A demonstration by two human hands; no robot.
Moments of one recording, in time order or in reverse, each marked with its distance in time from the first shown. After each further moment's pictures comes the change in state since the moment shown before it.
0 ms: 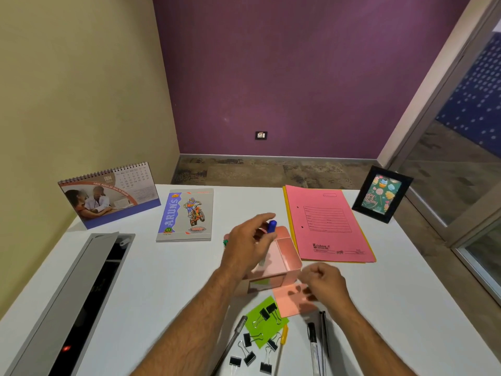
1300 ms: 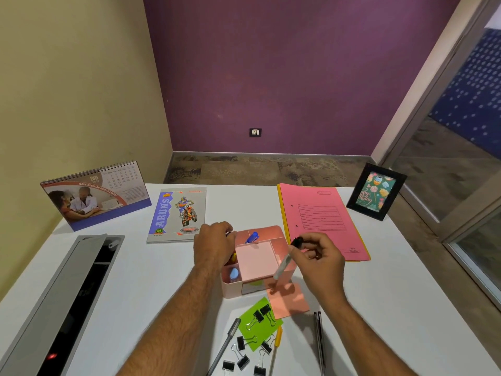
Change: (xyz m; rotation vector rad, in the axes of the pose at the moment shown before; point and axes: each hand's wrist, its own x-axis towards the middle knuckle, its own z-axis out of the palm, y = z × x) left_hand 0.020 -0.050 -0.012 0.522 0.039 -0.426; right_hand -0.010 -0.047 0.006 0.182 0.195 -0.454
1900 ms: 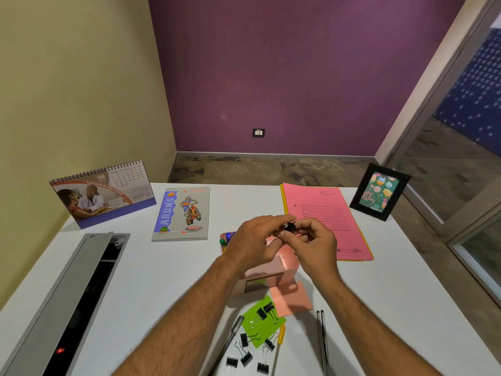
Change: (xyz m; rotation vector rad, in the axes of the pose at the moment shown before) left_hand -0.028 0.050 -0.011 -0.339 -0.012 0.904; right_hand 0.016 -0.024 0.019 0.025 -0.074 -0.059
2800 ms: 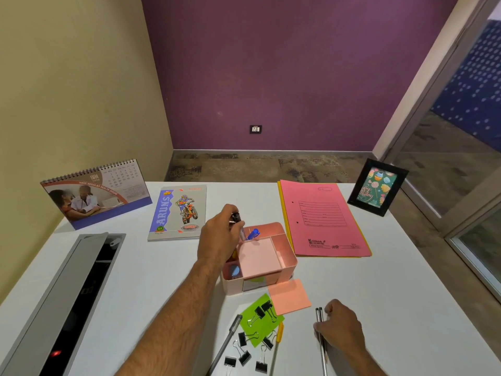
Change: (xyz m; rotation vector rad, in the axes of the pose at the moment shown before) left_hand -0.017 -0.039 -0.013 0.117 0.146 -0.704; right_hand -0.078 0.163 -0.078 -0.908 -0.247 0.624
